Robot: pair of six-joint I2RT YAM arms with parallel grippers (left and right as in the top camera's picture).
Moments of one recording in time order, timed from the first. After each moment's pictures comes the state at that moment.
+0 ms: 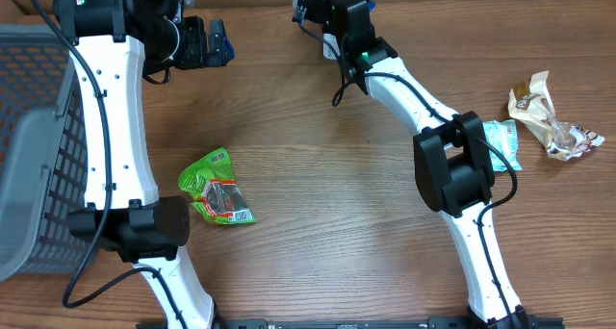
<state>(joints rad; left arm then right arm) 0.05 2.05 2.48 -1.60 0.23 -0.03 0.43 2.54 2.15 0.13 0.28 -1.19</state>
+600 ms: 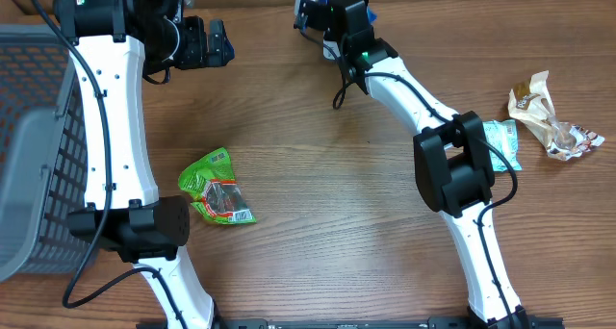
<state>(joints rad) 0.05 2.05 2.48 -1.60 0.23 -0.03 0.43 2.53 2.15 -0.06 0.25 -1.14</state>
